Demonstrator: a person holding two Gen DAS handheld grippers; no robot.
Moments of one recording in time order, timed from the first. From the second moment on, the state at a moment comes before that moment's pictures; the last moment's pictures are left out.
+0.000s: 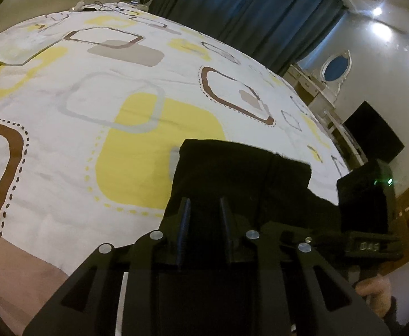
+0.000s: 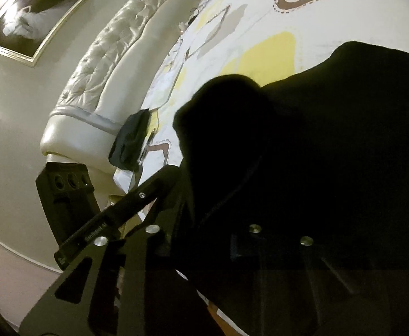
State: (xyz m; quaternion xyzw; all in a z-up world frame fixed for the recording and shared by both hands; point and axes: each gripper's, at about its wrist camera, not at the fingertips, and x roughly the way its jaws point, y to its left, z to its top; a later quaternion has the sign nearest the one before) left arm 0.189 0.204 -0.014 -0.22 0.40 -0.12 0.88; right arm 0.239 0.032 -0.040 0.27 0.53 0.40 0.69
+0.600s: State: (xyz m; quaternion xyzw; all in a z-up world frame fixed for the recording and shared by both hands) left arm 0.188 0.174 0.007 -0.20 0.39 -0.17 0.88; right arm 0.230 -0.086 0.034 0.28 0.42 0.38 0.77
